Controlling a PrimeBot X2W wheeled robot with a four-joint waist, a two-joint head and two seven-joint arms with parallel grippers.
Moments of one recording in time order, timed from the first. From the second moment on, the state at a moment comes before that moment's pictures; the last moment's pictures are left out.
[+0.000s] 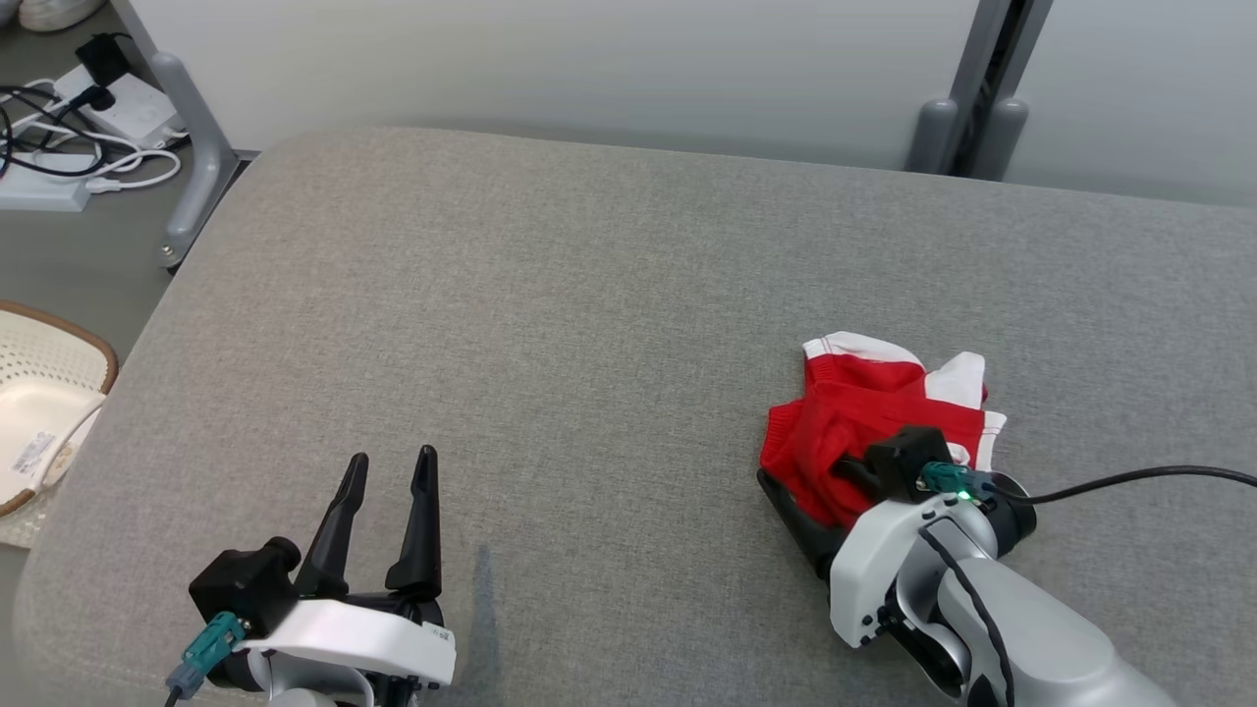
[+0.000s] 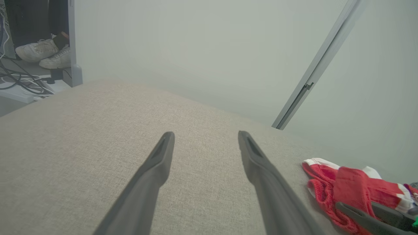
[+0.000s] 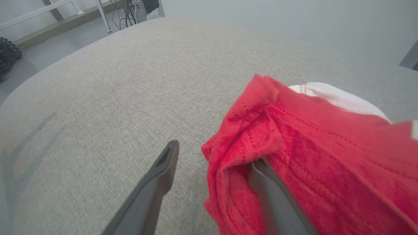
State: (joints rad) left arm -0.09 0.05 -0.15 0.27 -0.48 -0.05 -0.26; right arm -0.59 -0.15 0.81 0.83 0.59 0.13 -0.19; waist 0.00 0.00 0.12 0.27
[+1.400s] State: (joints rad) left arm -0.07 0.05 -0.13 0.25 -0.45 -0.06 -0.26; right arm -0.20 -0.31 0.18 0.26 0.37 0.13 -0.08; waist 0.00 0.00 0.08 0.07
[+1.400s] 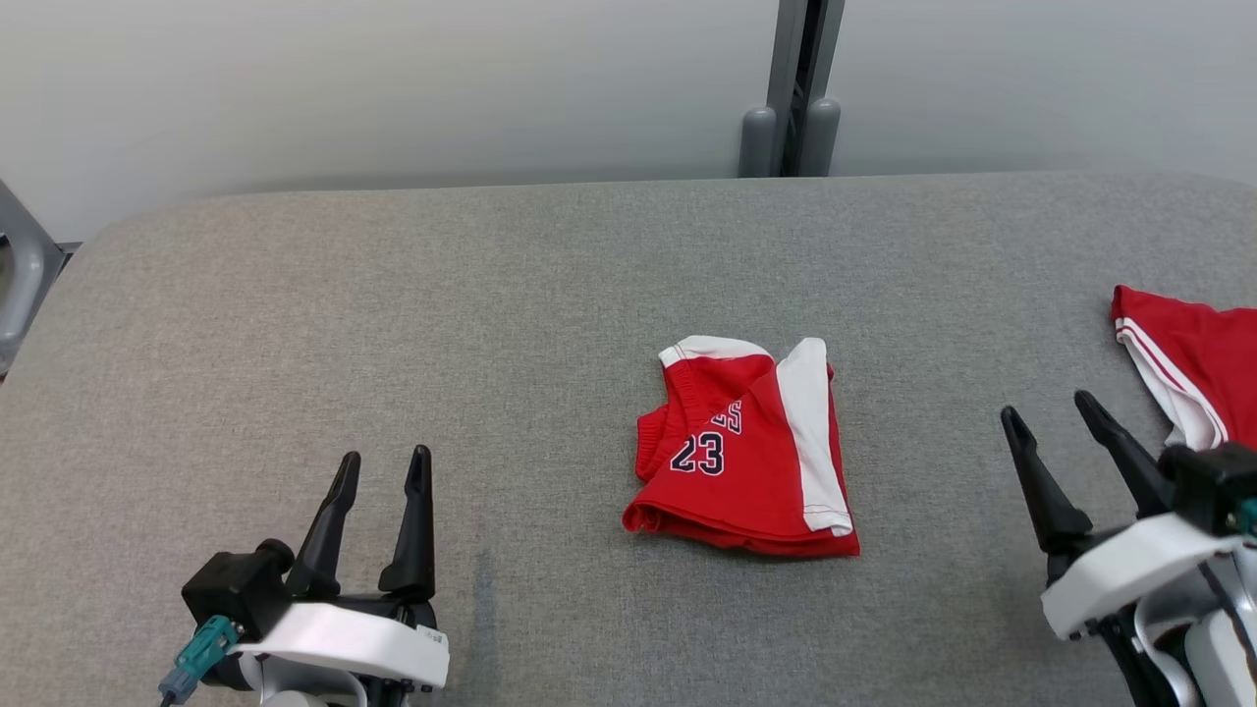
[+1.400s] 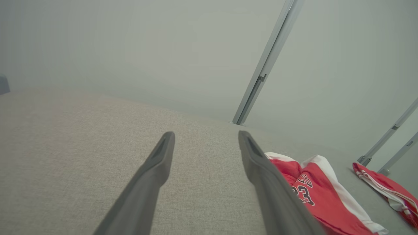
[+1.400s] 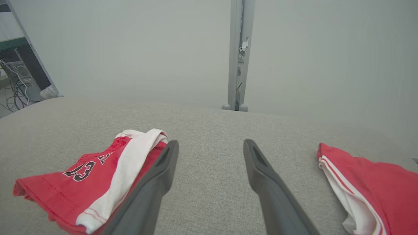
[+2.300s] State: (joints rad) left arm -0.09 0.05 -0.15 0.24 -0.43 -0.07 -0.26; right arm -0.13 -0.20 0.15 0.36 0.28 0.13 -0.26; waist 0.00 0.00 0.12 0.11
